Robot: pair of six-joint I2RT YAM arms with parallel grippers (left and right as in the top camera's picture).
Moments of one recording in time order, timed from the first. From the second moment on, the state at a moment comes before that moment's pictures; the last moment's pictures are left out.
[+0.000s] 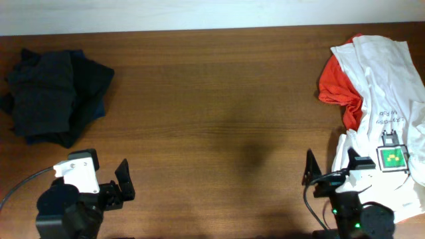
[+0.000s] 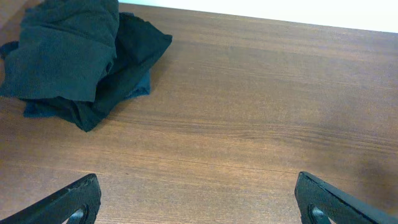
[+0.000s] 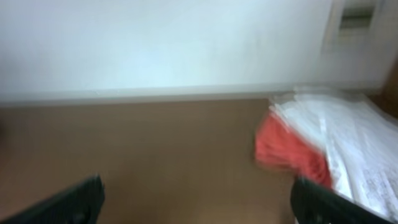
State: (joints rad) left arm 0.01 0.51 0.97 -1.04 -0.04 -0.11; right arm 0.05 0.04 0.39 -0.45 0.00 0.07
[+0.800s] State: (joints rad) left arm 0.01 0.51 0.96 -1.03 -0.04 -0.11; right arm 0.05 0.01 0.01 -0.07 0.00 -0.02
